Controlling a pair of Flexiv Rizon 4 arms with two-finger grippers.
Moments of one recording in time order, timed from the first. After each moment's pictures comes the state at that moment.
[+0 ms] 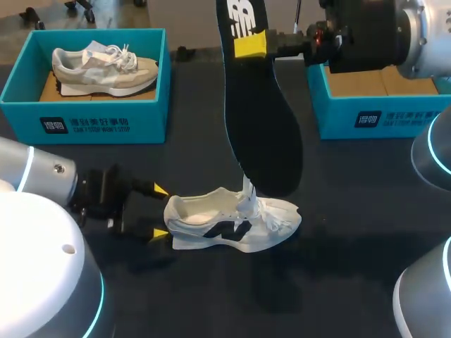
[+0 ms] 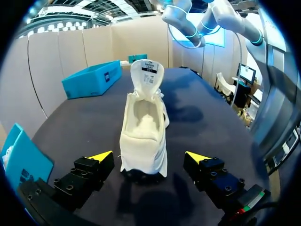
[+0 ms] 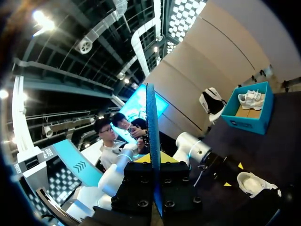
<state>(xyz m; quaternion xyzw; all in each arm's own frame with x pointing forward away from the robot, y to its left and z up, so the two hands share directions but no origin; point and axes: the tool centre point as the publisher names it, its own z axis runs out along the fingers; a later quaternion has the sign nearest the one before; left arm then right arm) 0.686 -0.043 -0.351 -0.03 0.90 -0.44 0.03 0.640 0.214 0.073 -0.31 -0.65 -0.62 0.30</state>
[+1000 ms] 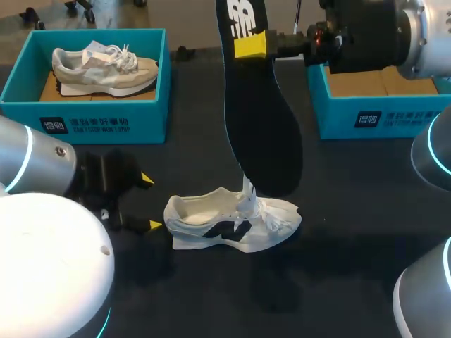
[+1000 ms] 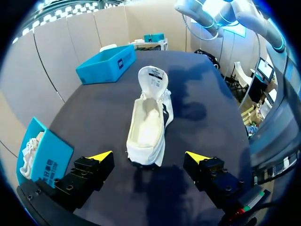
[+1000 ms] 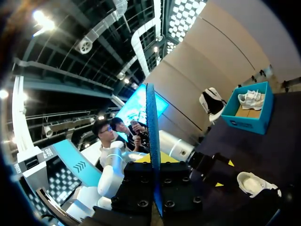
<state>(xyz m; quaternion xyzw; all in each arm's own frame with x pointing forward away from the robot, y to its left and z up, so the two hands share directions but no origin) 0.668 -0.027 -0.289 -0.10 0.94 -0.32 0.08 0.640 0.214 0.073 -0.31 -0.65 -0.62 0.30</state>
